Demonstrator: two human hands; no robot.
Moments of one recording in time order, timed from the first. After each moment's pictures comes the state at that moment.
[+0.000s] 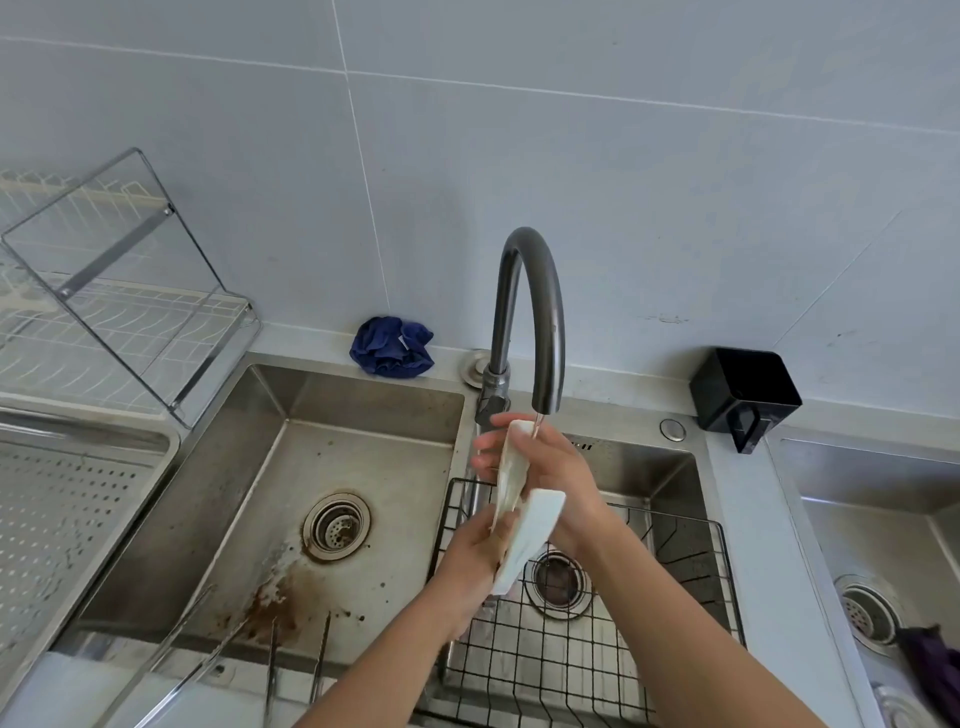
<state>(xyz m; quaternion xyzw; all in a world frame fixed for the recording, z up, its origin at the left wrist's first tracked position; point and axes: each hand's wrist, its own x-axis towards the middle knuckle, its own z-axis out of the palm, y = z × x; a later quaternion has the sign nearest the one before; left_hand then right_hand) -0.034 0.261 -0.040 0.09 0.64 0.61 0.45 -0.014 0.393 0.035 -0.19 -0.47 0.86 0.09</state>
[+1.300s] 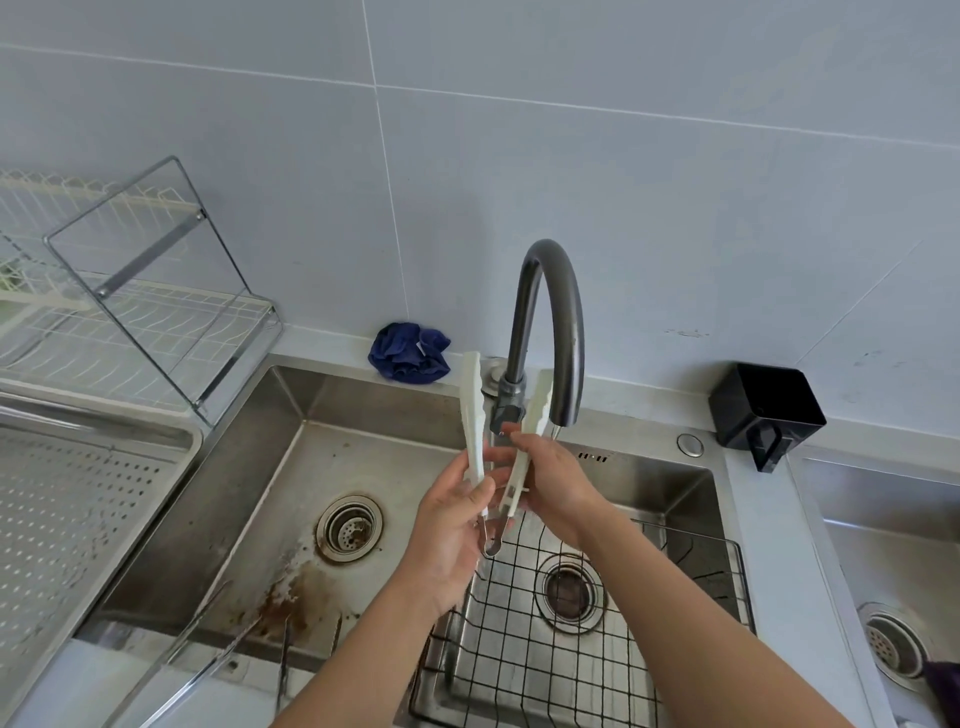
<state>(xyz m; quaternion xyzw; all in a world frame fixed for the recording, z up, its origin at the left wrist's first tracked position) -0.070 0.250 0.002 0.06 0.46 0.80 0.39 -0.040 0.403 0.015 -0.27 -0.52 0.81 -0.02</state>
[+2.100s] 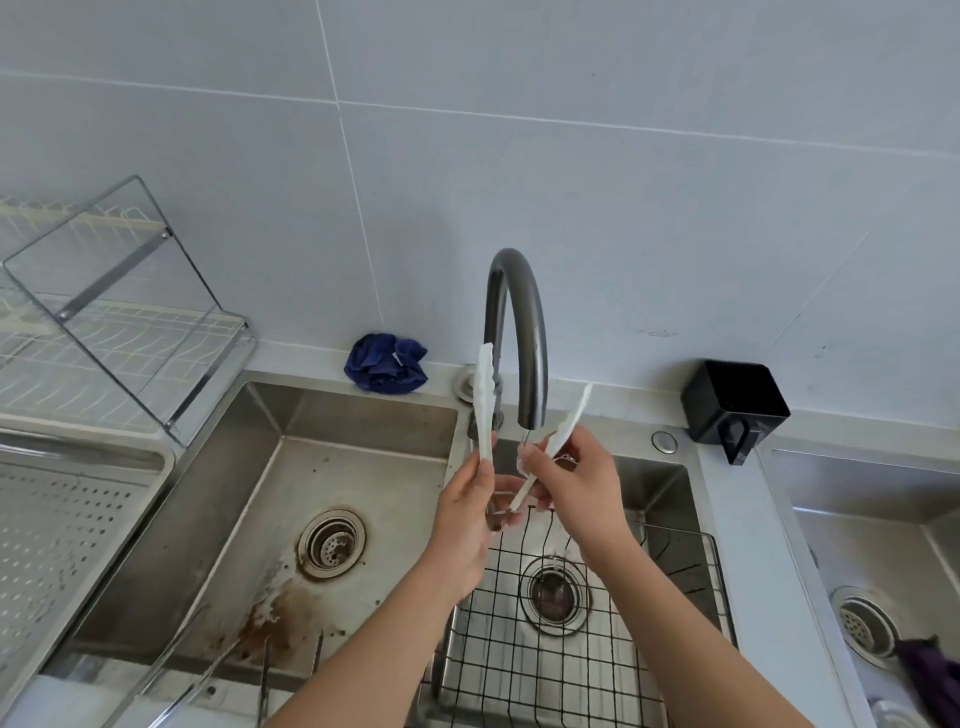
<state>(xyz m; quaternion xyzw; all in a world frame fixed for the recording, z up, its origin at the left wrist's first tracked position) -0.064 0.298 -0.014 0.05 0.52 0.76 0.37 0.005 0.416 0.031 -0.29 -0.70 0.61 0.22</state>
